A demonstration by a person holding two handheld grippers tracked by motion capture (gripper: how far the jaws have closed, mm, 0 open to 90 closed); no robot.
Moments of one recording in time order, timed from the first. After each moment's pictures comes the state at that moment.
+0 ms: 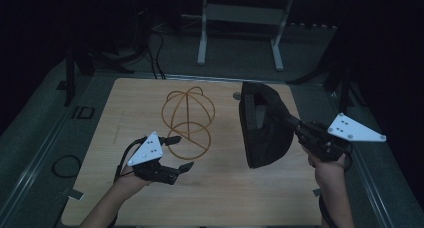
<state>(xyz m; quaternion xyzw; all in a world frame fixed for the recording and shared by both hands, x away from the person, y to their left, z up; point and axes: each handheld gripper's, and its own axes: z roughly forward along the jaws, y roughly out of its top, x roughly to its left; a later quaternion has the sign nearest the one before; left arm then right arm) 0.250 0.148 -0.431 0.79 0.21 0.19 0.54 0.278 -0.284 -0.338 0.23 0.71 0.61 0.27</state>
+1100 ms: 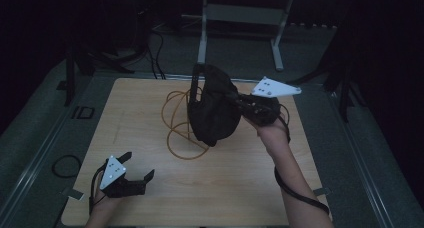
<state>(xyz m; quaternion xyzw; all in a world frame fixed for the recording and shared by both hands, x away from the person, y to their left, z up) 0.228 0.232 -0.539 0.72 0.39 0.29 0.50 0.348 -0.152 -0.328 0.22 0.77 0.55 0.22</state>
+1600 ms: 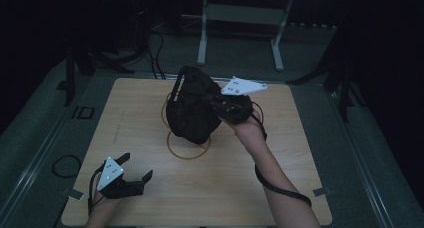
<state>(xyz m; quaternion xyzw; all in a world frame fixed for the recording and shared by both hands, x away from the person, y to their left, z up) 0.226 0.235 -0.543 0.71 0.40 0.28 0.50 0.361 -0.096 -0.342 0.21 0.80 0.54 0.19</state>
